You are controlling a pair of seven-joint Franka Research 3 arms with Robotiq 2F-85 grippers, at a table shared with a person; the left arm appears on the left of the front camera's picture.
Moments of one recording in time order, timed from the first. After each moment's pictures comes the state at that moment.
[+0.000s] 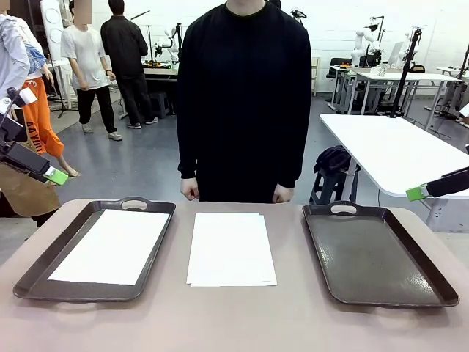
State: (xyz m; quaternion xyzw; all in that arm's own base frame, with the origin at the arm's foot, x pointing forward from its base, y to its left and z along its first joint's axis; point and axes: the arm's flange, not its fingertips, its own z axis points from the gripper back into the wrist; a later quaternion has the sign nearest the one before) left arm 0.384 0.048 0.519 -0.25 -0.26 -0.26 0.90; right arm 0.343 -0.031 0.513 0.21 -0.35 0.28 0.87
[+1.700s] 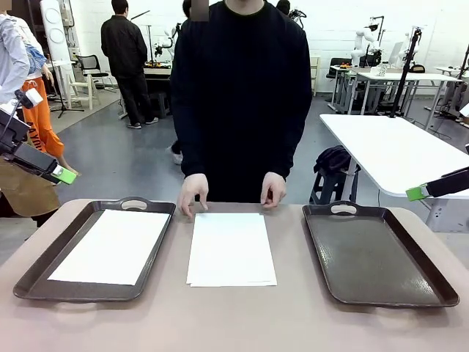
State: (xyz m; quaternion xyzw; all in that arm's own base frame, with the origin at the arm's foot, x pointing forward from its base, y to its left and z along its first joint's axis) left arm 0.395 0.038 0.515 -0.28 -0.26 -0.29 0.88; right arm 0.343 -0.031 0.513 0.21 -0.35 0.28 0.87
